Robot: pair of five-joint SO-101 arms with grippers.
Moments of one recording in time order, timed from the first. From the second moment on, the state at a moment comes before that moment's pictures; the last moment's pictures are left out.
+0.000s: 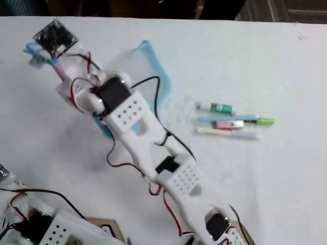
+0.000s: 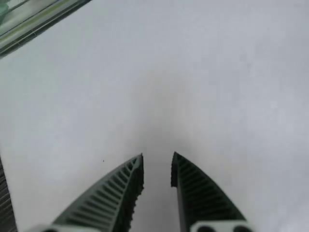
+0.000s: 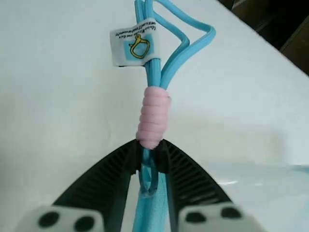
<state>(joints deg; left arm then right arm) -70.8 -103.6 94.4 54.3 -16.7 -48.4 42.0 -82.0 84.6 4.4</state>
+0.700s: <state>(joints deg) -45.1 -78.5 45.4 71.4 -8.6 -41.5 22.5 -81.6 99.3 2.9</state>
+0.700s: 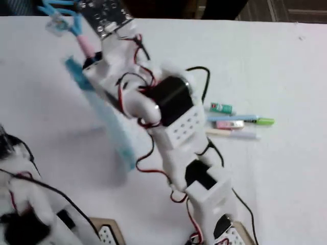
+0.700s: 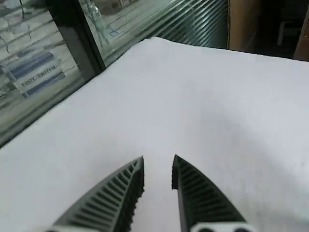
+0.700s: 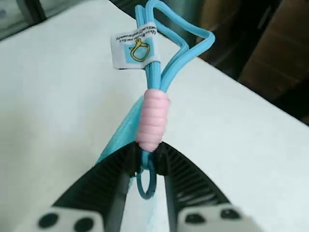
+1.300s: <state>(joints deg) -11.9 -44.9 -13.0 102.2 11.4 -37.1 22.4 -76.5 100.1 0.8</state>
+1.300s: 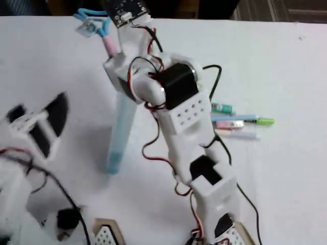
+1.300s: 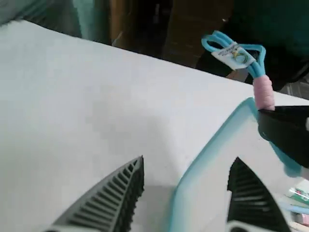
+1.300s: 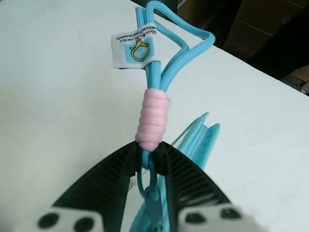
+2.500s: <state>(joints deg) 4.4 -36.3 5.5 79.7 26.3 -36.7 22.4 -78.9 94.8 -11.3</state>
